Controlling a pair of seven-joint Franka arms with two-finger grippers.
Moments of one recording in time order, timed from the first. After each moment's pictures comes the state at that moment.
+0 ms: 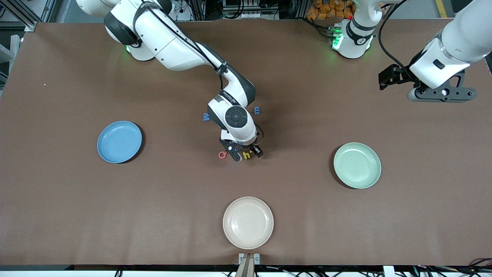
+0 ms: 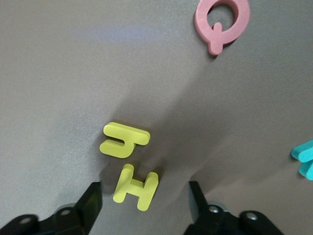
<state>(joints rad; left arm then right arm) -0.03 -0.02 -0.19 -1.60 -0.02 1.45 -0.16 0.65 0.96 0.15 -1.29 0.00 2.31 1.65</state>
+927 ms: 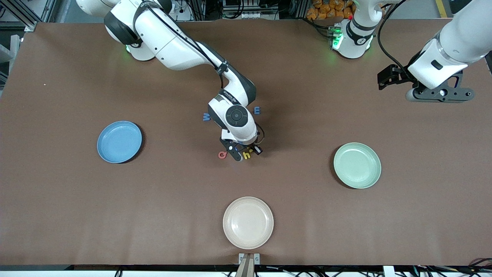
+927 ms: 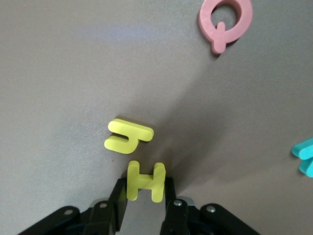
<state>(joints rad) -0.03 -0.02 -0.19 -1.61 -0.02 1.45 -0.16 0.65 0.95 0.15 -1.28 0.00 2.30 1.64</state>
